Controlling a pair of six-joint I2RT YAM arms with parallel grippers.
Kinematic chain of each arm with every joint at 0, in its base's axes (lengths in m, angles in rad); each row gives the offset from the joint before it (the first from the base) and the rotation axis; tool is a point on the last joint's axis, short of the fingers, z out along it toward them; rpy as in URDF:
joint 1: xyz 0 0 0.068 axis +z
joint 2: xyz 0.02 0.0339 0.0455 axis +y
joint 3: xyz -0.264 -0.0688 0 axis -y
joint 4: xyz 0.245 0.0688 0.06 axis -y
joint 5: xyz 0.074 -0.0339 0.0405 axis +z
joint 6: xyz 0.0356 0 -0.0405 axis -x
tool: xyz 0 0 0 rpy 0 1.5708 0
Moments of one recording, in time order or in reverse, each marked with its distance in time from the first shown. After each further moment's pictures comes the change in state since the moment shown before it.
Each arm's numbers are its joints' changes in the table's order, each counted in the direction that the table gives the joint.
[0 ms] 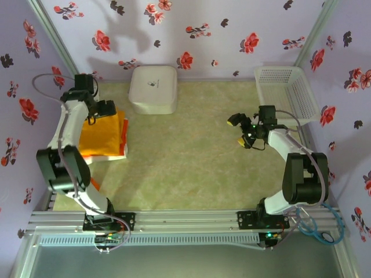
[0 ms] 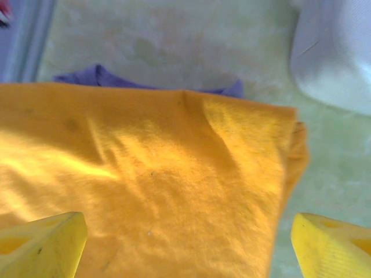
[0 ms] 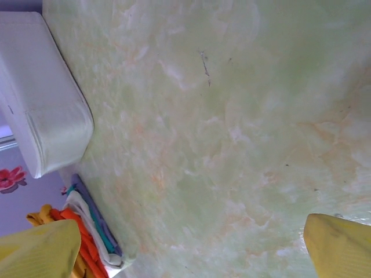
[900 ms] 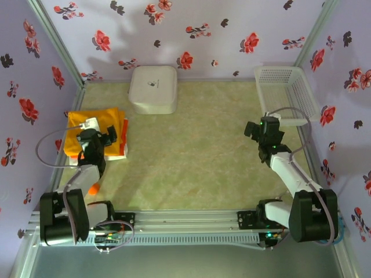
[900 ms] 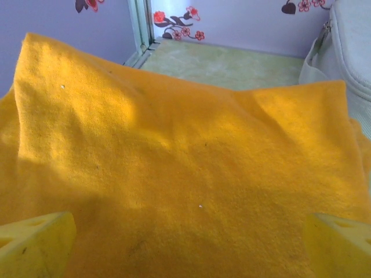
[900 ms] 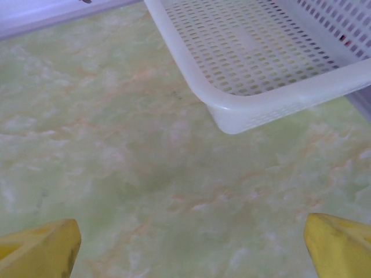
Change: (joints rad) left arm -0.001 -0.437 -1.094 1.306 0.143 -0.048; right arm 0.071 -0.335 -0.288 0.277 -0.850 0.626
